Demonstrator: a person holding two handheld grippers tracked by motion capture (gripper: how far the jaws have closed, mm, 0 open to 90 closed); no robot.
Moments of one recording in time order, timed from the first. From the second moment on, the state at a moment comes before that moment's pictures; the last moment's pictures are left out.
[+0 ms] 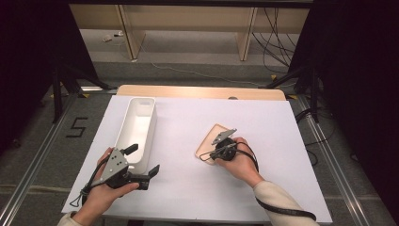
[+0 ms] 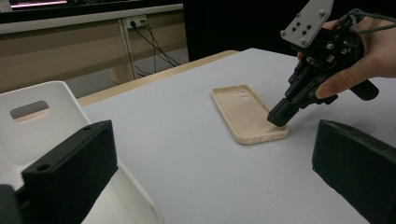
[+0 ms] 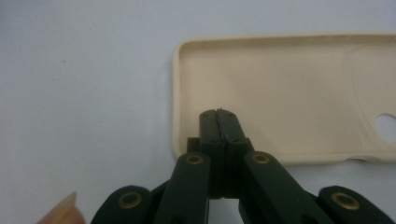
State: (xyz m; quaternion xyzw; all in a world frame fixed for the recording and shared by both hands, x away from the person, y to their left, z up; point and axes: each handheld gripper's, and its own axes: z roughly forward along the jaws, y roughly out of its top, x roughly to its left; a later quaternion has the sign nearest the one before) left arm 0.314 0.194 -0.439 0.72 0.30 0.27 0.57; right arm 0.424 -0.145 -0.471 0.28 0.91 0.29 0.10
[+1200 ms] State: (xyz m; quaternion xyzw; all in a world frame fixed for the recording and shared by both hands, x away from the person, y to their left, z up) left arm 0.314 0.195 -0.439 0.72 0.31 0.27 0.57; right arm 0.430 -0.165 -0.464 0.29 0.91 0.27 0.09
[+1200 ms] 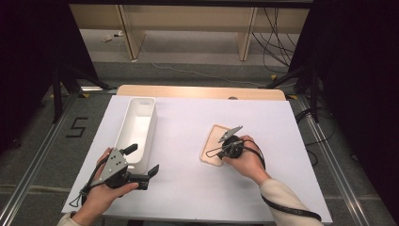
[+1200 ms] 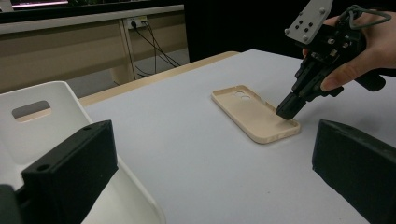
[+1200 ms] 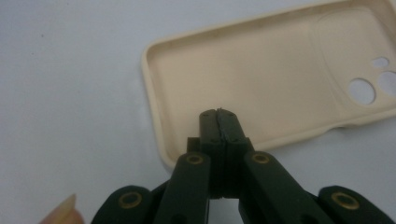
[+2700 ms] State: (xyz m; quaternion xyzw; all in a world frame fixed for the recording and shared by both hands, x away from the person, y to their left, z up) left arm 0.312 0.195 -0.438 0.71 0.30 0.27 0.57; right arm 0.432 -0.179 -0.459 0.29 0.92 0.23 0.08
